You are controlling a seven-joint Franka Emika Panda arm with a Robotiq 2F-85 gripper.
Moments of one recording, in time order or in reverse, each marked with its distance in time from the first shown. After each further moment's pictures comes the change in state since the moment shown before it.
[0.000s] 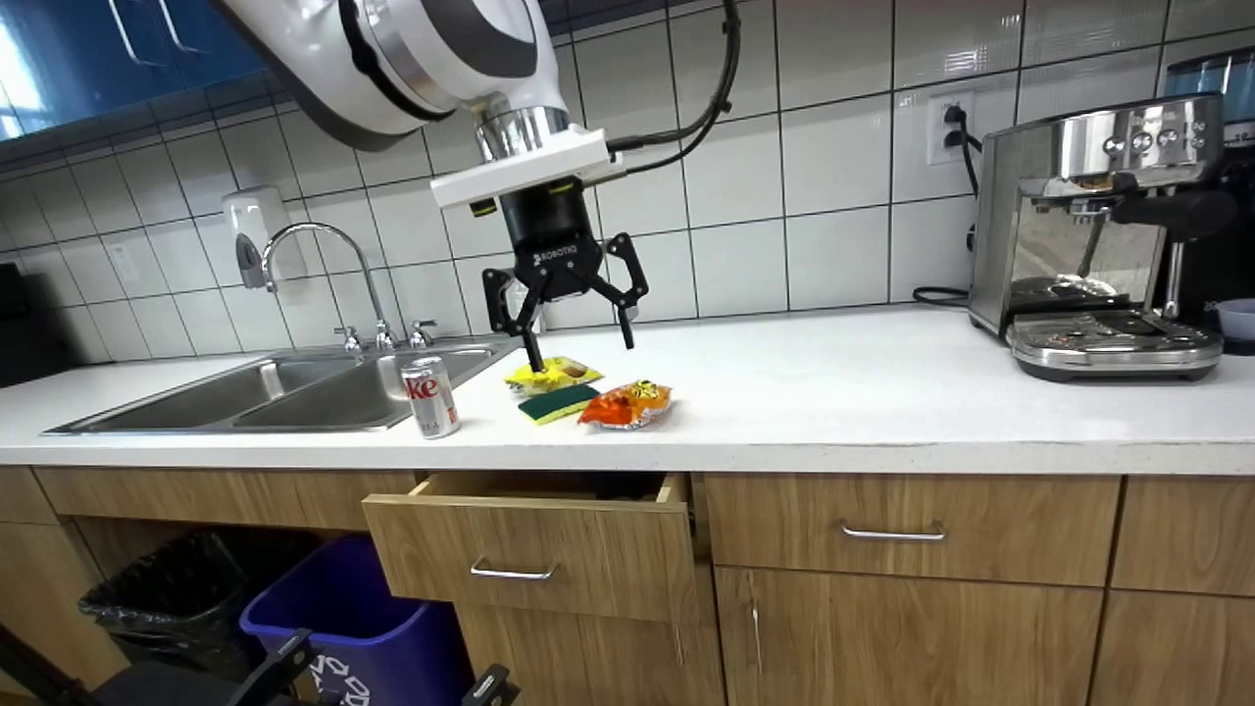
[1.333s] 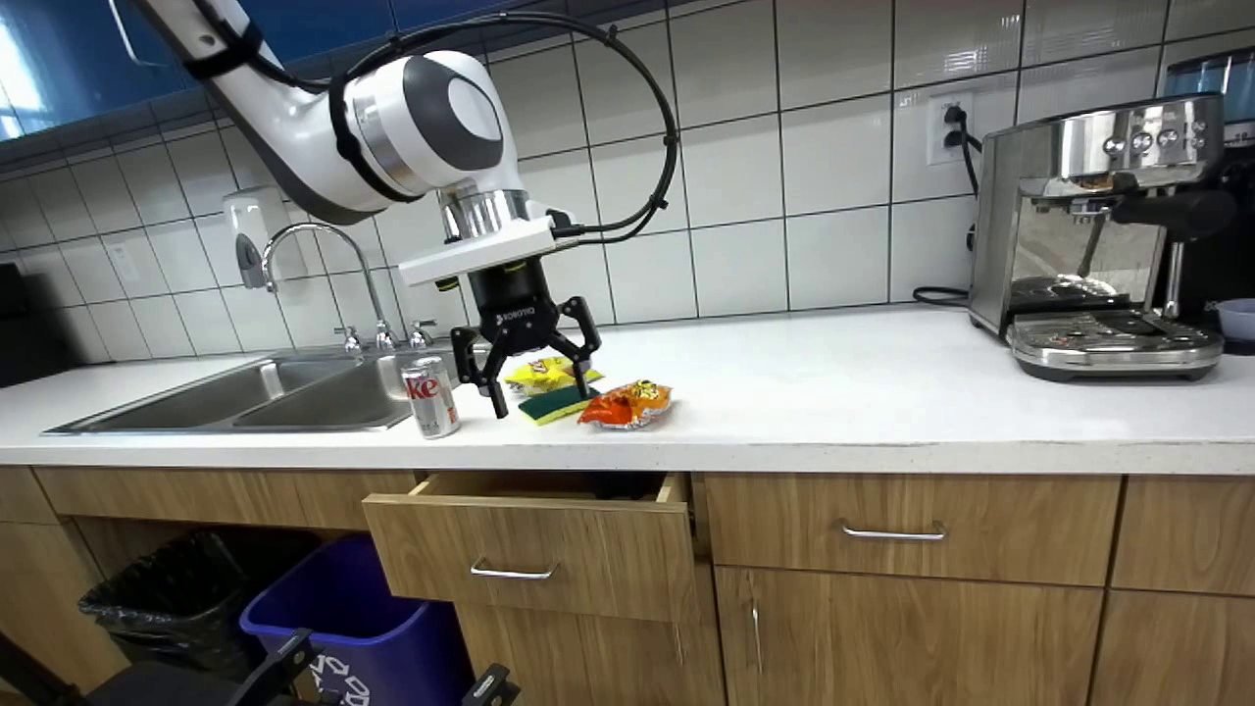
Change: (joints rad) arm 0.046 0.137 0.095 -0.010 0.013 0.125 0.147
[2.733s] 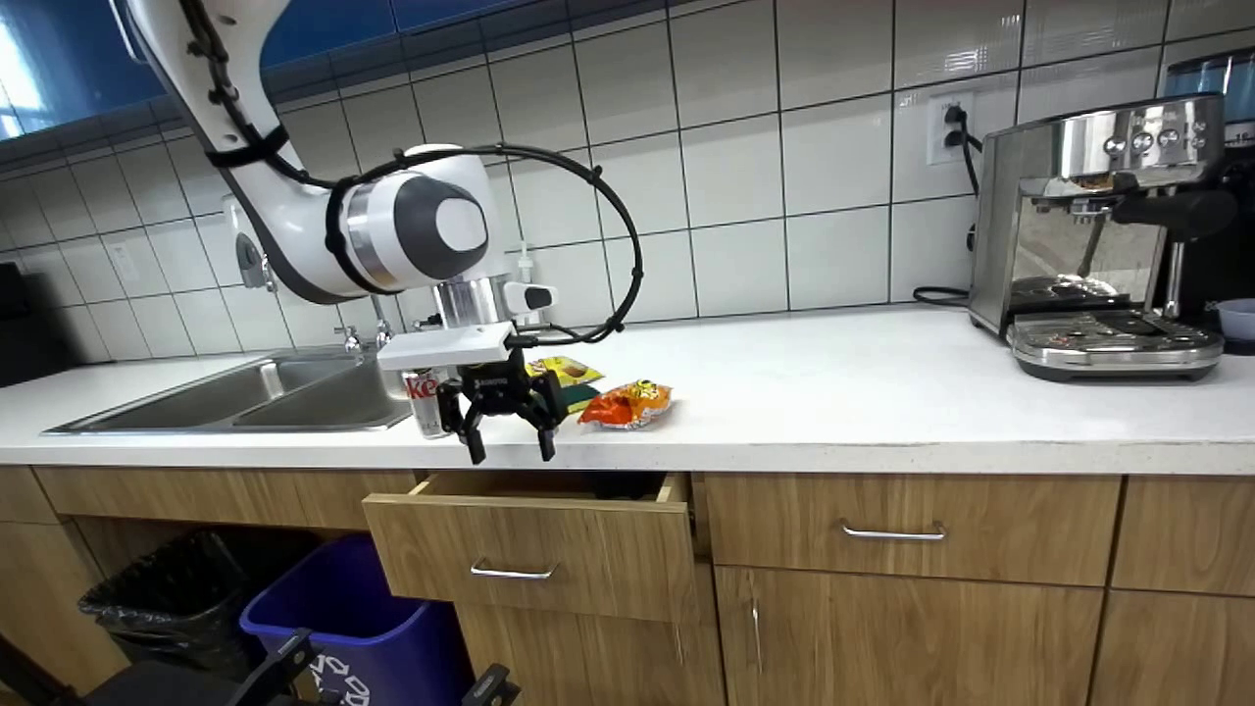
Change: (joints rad) arm 0.049 0.196 0.046 -0.028 0.185 0.313 0.164
